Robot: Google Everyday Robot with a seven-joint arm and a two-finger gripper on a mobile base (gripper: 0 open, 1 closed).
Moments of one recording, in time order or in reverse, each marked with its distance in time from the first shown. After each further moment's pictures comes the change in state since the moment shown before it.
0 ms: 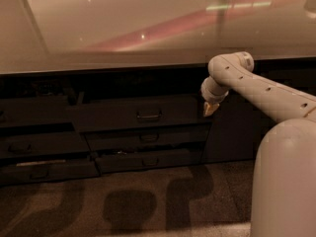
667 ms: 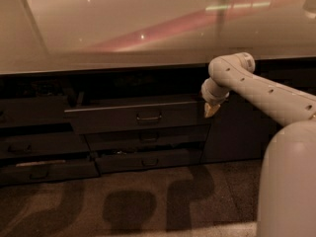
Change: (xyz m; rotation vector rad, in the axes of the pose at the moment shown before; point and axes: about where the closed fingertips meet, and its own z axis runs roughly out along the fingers) arm 0.001 0.010 -0.005 0.003 0.011 -0.024
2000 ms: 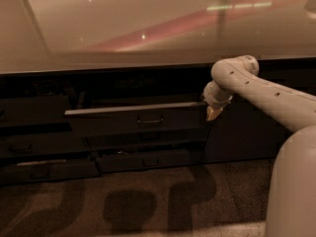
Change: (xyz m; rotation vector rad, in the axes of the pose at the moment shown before) arm -0.002 0.015 -0.007 -0.007 0.002 -0.008
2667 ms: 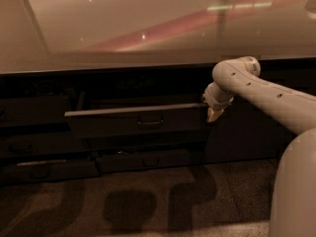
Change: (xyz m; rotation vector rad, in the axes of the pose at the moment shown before) arm -0.001 0.007 -0.003 -0.005 -0.001 -0.004
